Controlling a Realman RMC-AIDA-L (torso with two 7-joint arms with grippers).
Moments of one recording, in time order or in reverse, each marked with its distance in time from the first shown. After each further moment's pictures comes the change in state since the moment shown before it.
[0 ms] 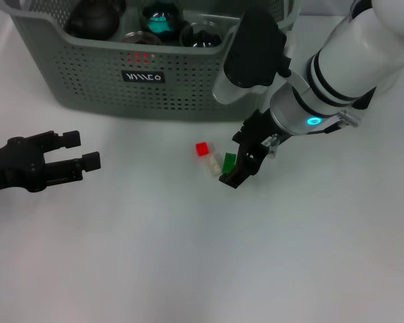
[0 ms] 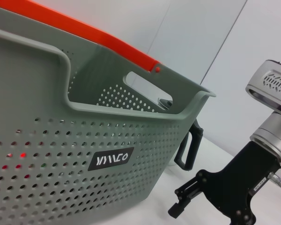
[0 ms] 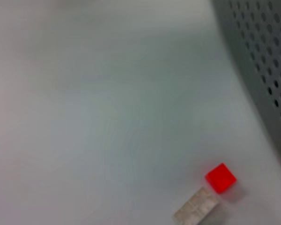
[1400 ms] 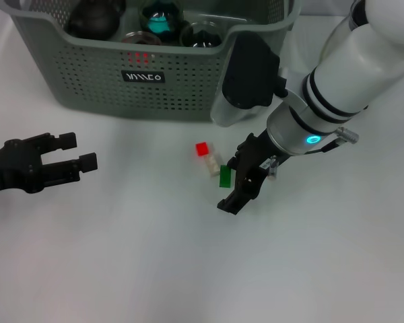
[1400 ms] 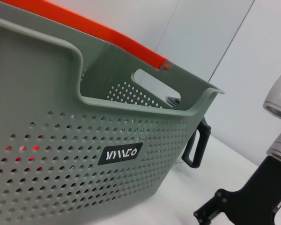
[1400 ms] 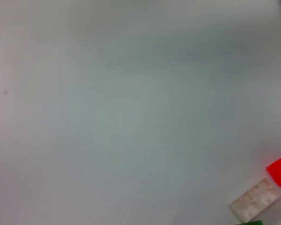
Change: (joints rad) left arm 0.008 0.000 0.000 0.000 0.001 -0.018 0.000; right arm 0.011 -0.004 -0.054 0.044 0.105 -0.045 -0.068
